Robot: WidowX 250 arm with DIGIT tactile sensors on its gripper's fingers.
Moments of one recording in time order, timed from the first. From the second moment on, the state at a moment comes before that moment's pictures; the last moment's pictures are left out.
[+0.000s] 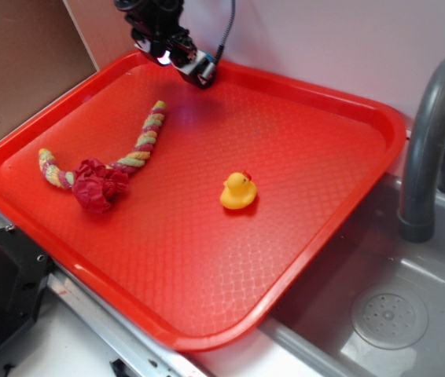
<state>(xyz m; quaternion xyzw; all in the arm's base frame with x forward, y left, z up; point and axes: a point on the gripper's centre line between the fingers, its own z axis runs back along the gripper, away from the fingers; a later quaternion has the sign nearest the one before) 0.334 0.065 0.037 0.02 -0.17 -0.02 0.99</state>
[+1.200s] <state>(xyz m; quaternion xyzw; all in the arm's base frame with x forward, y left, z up) 0.280 0.033 0.082 0.01 -0.04 0.04 1.00</state>
